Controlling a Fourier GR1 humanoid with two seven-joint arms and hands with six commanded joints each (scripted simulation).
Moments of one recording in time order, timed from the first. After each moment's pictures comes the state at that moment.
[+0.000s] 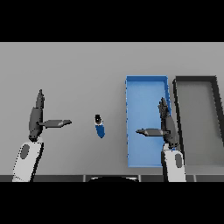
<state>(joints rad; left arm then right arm) -0.11 0.43 -0.16 -1.48 0.24 0.26 0.01 0.00 0.00 0.00 -1.57 0.00 0.00 0.00</state>
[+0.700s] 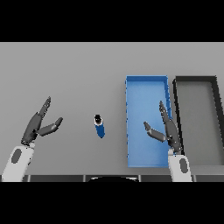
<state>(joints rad) -0.04 0.60 -0.23 -1.50 0.22 -0.01 -0.15 0.07 -0.13 0.08 -1.67 0.12 0.07 -0.05</state>
